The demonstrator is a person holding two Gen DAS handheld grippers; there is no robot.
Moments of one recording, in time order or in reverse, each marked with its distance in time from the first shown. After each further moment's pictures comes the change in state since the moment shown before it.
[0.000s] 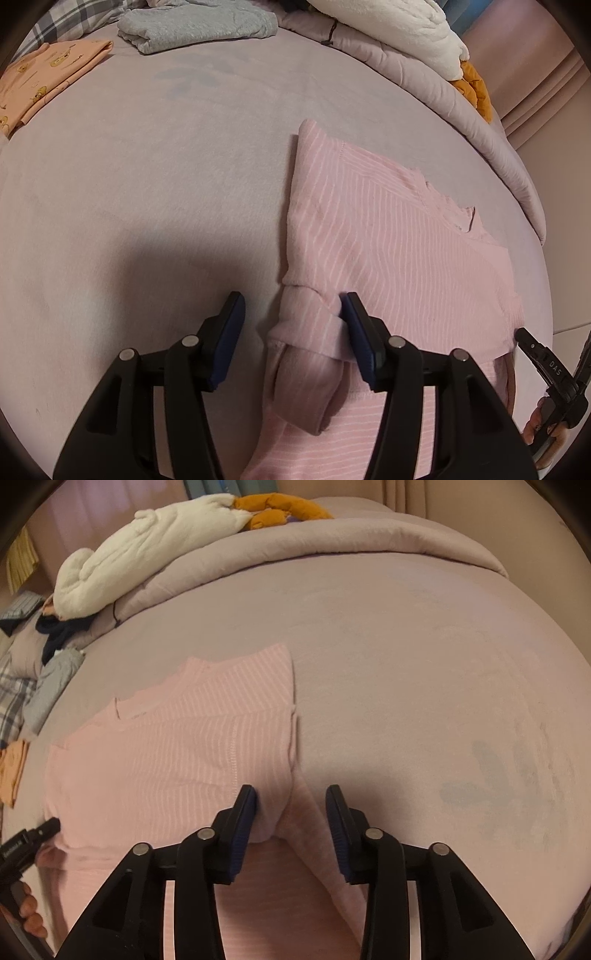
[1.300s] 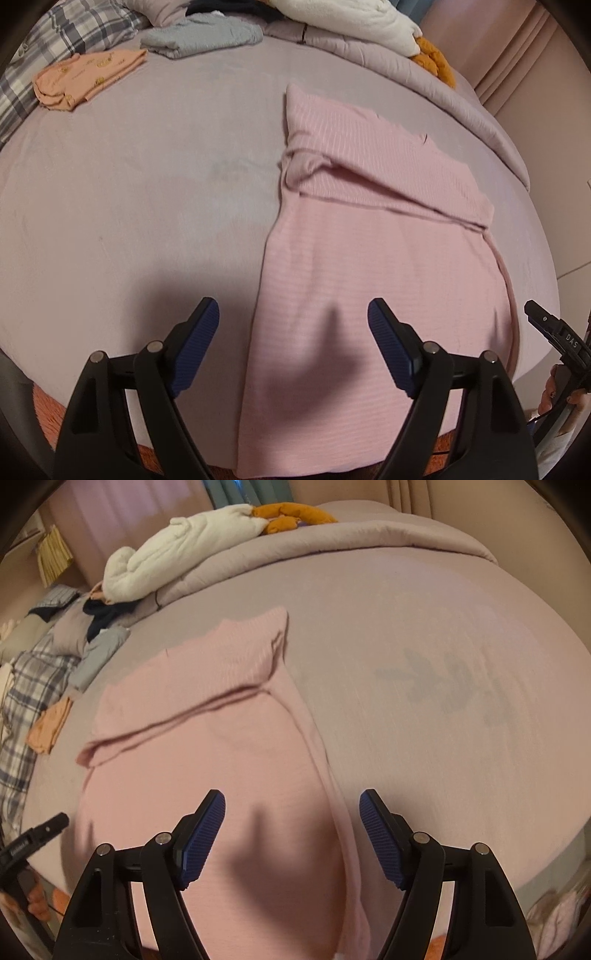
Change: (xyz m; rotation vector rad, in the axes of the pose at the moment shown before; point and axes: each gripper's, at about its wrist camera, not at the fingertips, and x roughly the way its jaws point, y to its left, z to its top) left arm -0.079 0.002 -0.122 0.120 -0.008 0.025; right arm -0.077 -0.034 -0.088 -0.017 0.016 0.106
